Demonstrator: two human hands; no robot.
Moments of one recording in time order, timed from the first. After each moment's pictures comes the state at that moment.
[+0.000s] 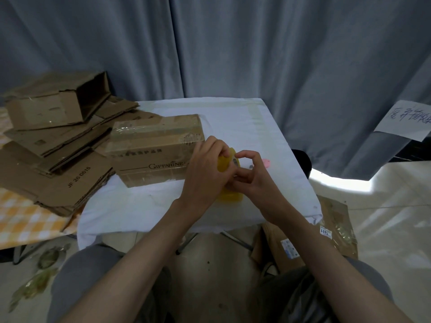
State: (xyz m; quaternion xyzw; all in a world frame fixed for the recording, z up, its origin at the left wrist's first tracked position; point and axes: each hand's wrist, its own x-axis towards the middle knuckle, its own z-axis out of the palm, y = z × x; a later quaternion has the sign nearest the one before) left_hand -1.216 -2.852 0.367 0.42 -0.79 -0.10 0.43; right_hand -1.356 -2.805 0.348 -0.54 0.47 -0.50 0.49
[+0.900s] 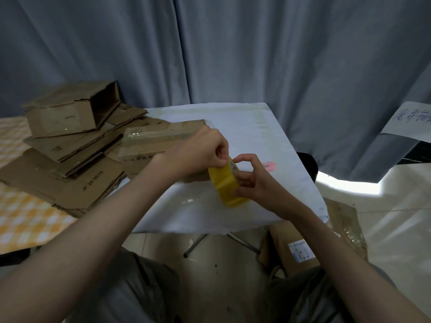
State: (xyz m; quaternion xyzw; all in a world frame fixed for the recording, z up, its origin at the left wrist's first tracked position) left_hand -1.186 -2.902 0.441 0.35 -0.92 -0.12 0.11; right_hand -1.361 -2.802 0.367 -0.62 0.47 -0.39 0.49
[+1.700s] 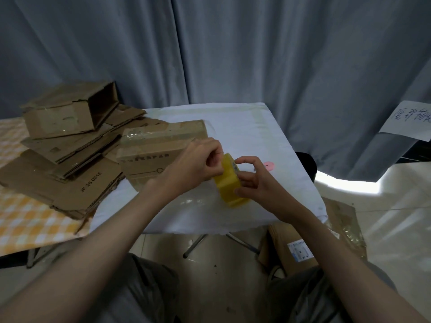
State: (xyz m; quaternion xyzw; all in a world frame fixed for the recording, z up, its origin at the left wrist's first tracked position) left_hand -1.170 -2.884 0.407 0.33 -0.89 -0.16 0.26; right_hand -1.363 -2.795 0.368 -0.58 0.49 -0.41 0.50
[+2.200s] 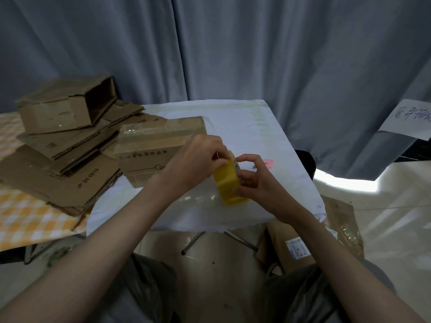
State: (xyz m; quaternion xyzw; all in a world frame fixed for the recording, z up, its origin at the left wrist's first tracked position) left_hand -1.180 -2.882 0.414 0.31 -0.91 -0.07 0.25; right_hand -1.363 -2.792 0.365 -0.57 0.49 -0.43 0.49
